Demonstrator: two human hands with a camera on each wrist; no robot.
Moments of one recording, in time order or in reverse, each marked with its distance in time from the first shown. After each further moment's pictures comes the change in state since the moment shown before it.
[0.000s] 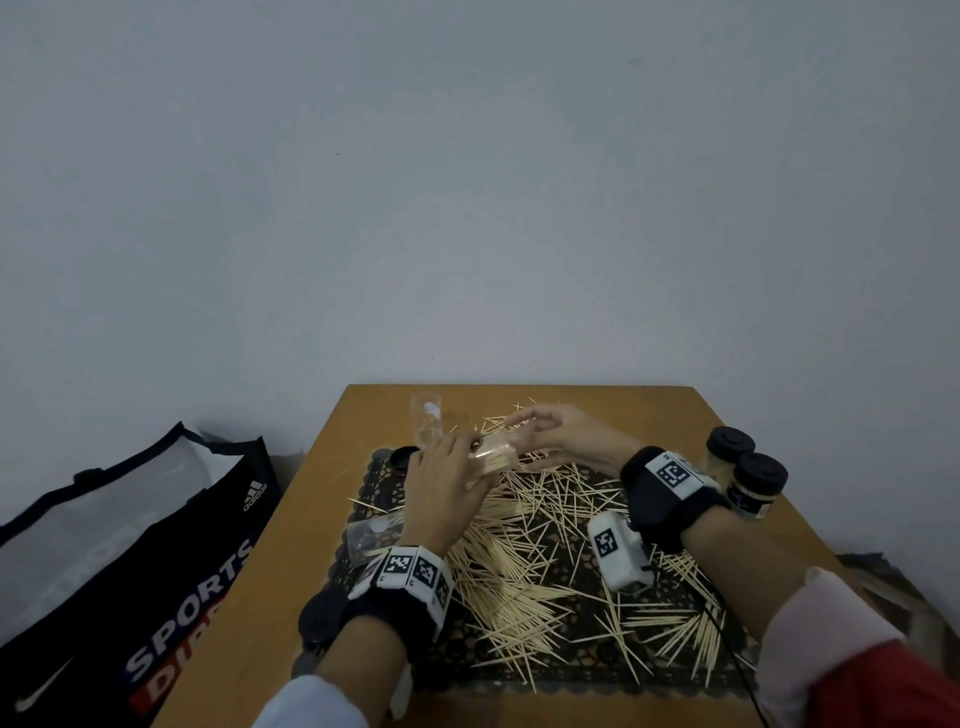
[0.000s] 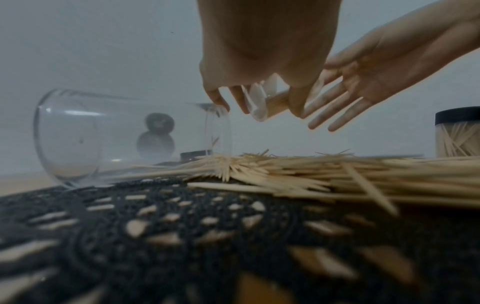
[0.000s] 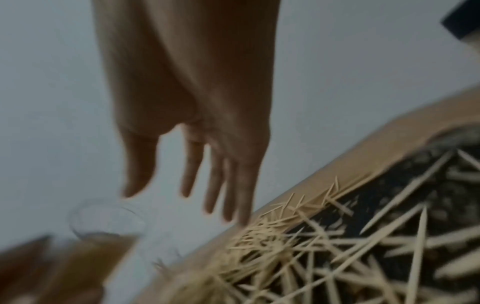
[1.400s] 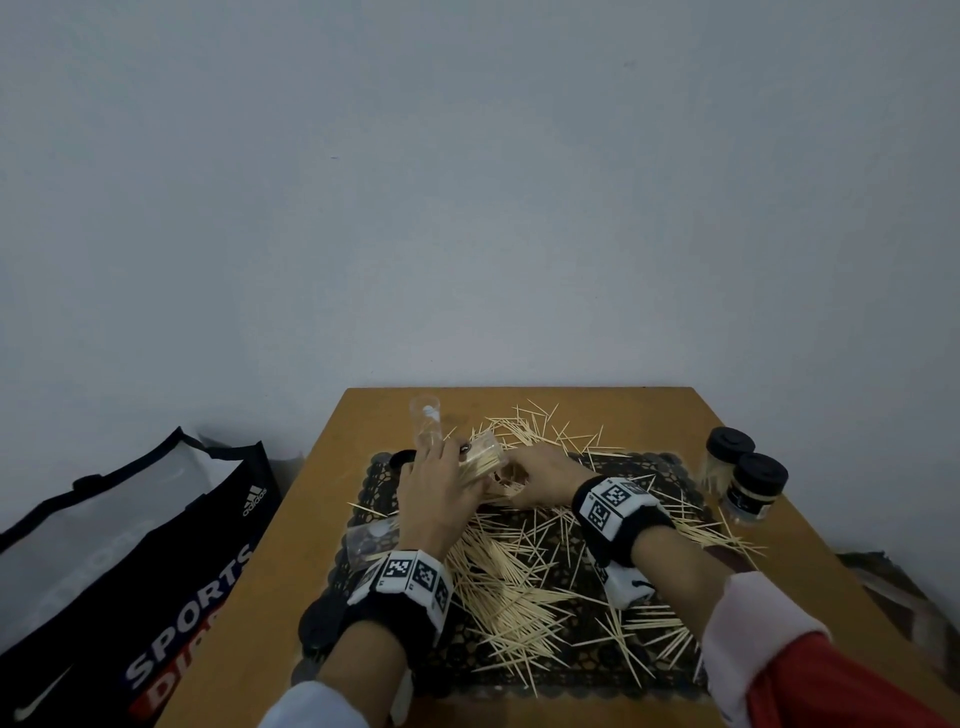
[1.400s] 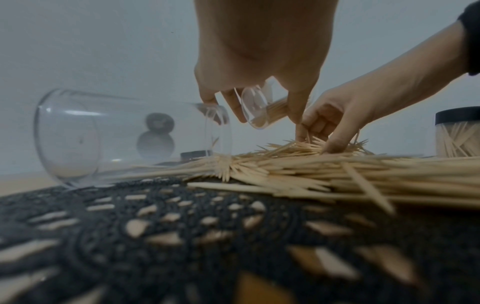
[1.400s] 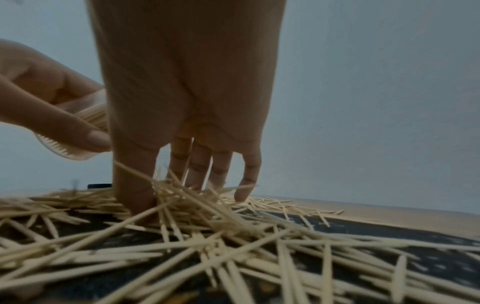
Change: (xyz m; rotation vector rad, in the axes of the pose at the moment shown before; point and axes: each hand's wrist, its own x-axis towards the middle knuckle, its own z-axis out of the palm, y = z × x) left_hand 0.000 0.001 -0.005 0.056 -0.066 -0.141; right_hand 0.021 0.031 0.036 -0.929 0.030 -0.016
